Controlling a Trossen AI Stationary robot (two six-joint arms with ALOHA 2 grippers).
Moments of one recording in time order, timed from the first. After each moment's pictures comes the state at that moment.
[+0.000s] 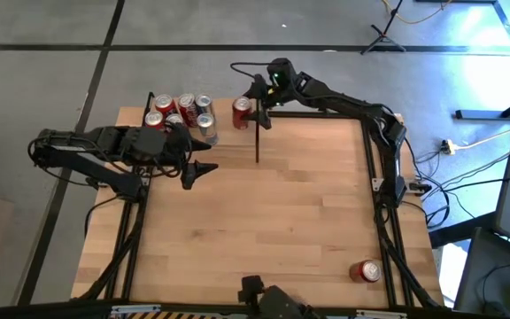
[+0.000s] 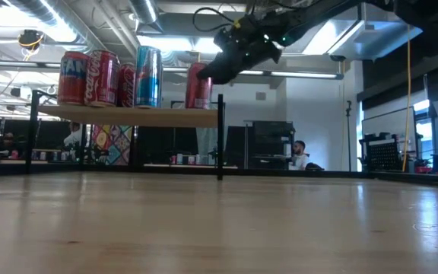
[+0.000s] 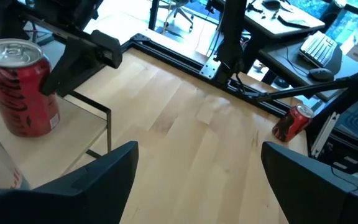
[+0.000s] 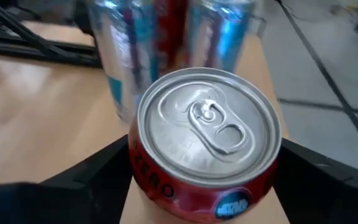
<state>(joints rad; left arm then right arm) -0.11 1.03 1.26 -0.69 -0.35 -0.49 -0.58 2.02 1.80 -0.29 -0.63 -0.43</state>
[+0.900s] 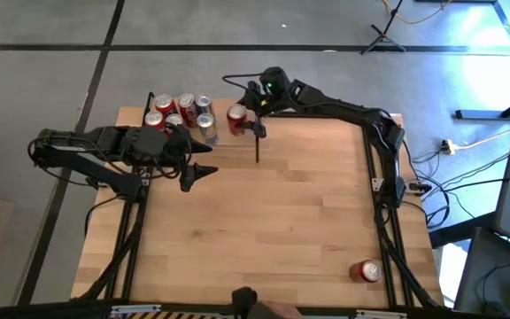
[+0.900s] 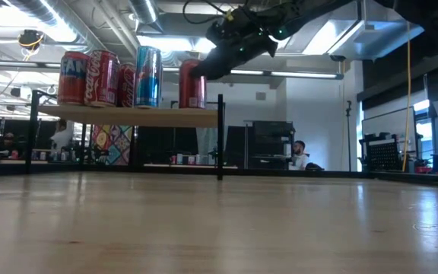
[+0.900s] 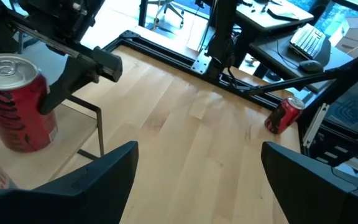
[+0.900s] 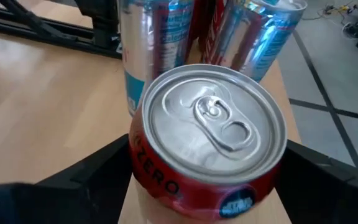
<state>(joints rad) -0.11 1.03 1.26 -0.69 -0.30 -0.46 -0.49 2.01 1.80 -0.34 -0.49 -0.50</state>
